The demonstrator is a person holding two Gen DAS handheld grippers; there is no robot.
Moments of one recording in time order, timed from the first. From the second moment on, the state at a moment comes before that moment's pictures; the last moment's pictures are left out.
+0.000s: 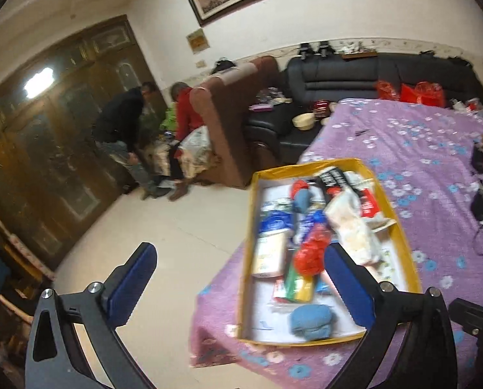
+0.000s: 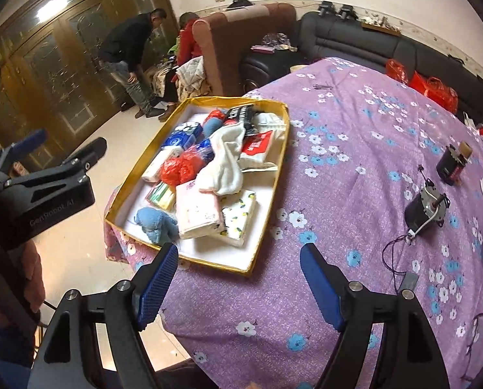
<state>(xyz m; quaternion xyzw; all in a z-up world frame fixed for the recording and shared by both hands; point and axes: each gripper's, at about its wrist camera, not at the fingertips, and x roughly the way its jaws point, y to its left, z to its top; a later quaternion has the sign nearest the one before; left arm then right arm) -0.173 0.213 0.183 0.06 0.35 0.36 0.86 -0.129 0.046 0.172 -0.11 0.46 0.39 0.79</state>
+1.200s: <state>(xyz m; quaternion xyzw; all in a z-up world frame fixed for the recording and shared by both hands) -0.193 0.255 0.146 -0.04 0.42 0.35 0.84 -0.140 0.085 0.157 -0.15 0.46 0.43 0.76</state>
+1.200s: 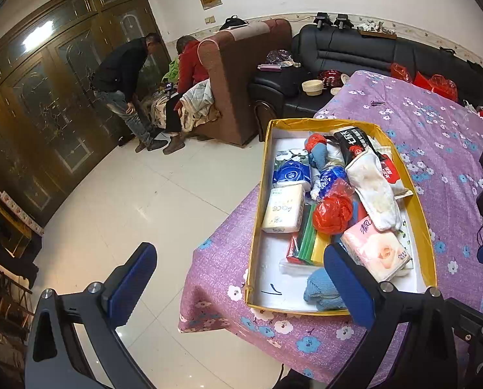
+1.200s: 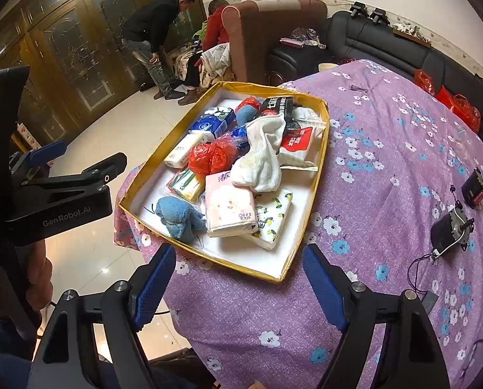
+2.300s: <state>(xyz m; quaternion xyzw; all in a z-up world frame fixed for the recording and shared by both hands) -0.194 0.242 0.145 -0.03 0.44 0.31 0.84 -0.128 0.085 0.159 -0.14 0.47 0.39 0.78</state>
